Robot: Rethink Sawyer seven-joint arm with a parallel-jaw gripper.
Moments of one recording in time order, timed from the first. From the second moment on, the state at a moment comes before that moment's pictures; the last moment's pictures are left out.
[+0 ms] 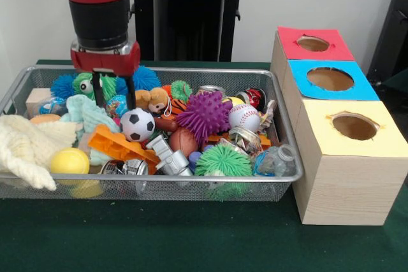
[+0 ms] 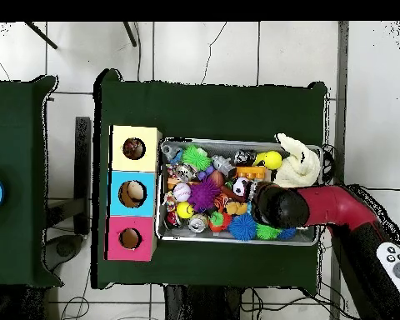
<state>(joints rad) -0.91 -0.60 0.59 1.73 -0.75 0.62 2.03</state>
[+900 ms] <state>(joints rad) -0.90 -0.57 0.59 1.69 -0.77 0.62 2.03</state>
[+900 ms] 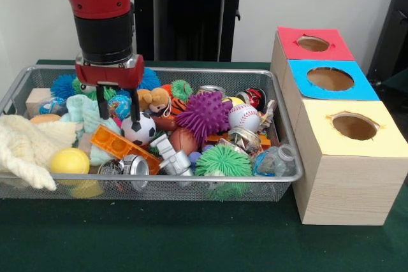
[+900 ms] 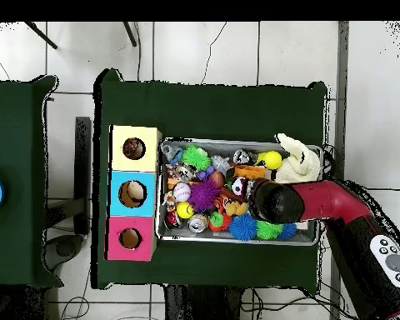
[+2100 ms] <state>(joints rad) -0.98 -0.63 0.59 1.74 -0.77 0.62 2.03</state>
